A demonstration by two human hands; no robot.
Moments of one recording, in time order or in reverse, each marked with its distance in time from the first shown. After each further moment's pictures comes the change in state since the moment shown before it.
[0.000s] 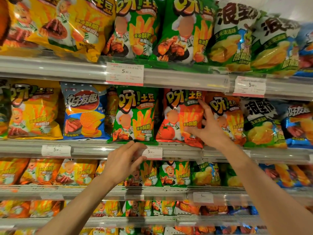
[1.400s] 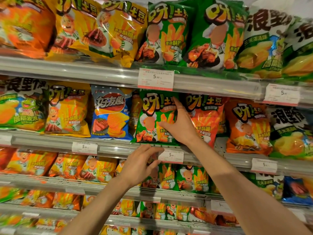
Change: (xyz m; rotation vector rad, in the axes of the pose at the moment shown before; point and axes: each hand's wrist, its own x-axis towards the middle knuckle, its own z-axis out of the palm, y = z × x) left_hand -0.011 -0.008 -0.016 -0.152 -0.086 -0.065; right_hand 0.042 -0.077 0.129 -0.138 0.048 -0.107
